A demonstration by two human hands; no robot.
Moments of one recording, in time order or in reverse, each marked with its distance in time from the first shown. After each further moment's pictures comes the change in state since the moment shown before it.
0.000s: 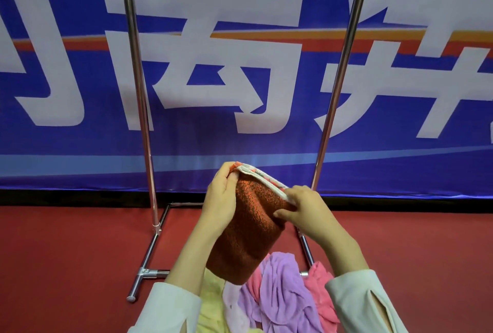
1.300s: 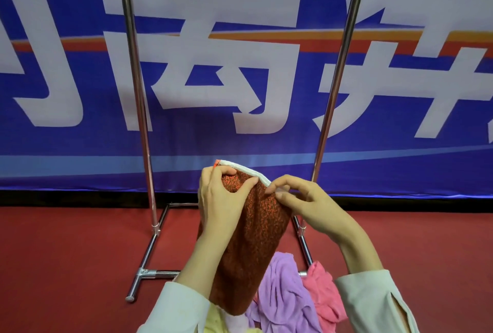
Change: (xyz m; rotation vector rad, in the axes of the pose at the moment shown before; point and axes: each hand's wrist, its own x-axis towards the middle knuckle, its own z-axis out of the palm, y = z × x) left_hand -0.009 -0.003 0.016 0.213 0.339 0.026; right_hand -0.013 -0.008 -0.026 0.757 -0.138 -0.124
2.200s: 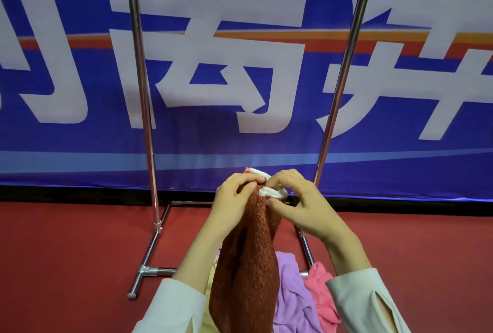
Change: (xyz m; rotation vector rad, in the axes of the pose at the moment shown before) left_hand 0.007 -0.006 -0.006 -0.255 -0.484 -0.001; right_hand 0.005 -0.010 0.019 -0.326 0.100 -0.229
